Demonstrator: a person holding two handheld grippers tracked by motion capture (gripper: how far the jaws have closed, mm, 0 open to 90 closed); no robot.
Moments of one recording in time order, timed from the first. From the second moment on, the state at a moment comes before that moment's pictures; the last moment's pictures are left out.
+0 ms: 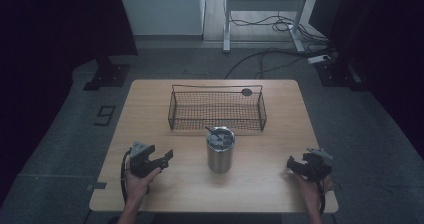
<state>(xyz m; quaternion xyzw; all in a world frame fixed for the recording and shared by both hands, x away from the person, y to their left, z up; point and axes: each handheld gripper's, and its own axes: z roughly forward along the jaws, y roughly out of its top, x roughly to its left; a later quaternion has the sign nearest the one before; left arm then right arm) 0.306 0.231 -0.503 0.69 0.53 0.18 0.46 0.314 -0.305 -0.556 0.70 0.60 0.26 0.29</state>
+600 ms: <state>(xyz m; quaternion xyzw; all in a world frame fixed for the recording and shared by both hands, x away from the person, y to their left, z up) 0.295 0.195 -0.464 0.73 0.46 0.17 0.47 0.314 -0.305 -0.557 0.70 0.60 0.26 0.29</state>
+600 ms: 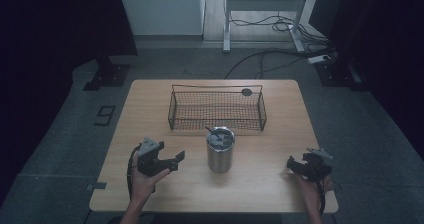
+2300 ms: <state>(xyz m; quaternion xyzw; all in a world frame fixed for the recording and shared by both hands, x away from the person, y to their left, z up) 0.300 0.112 -0.465 0.79 0.38 0.12 0.47 0.314 -0.305 -0.556 0.70 0.60 0.26 0.29</state>
